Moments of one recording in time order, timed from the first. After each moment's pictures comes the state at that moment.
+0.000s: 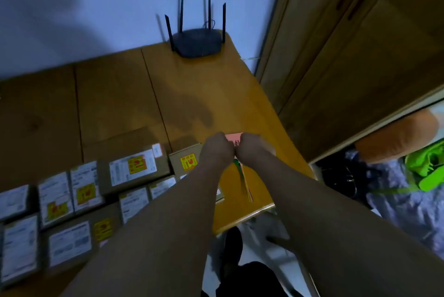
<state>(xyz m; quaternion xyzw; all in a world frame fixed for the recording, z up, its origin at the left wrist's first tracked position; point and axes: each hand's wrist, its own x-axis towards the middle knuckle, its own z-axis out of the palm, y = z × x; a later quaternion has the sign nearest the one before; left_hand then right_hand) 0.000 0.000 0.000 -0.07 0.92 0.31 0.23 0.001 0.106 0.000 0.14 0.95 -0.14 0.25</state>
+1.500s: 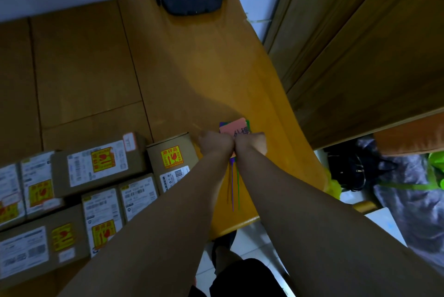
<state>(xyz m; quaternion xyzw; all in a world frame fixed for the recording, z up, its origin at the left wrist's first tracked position) -0.048 0.042 -0.118 -0.34 0.80 0.42 0.26 -0.045 0.111 -0.127 0.53 0.72 -0.43 0.14</state>
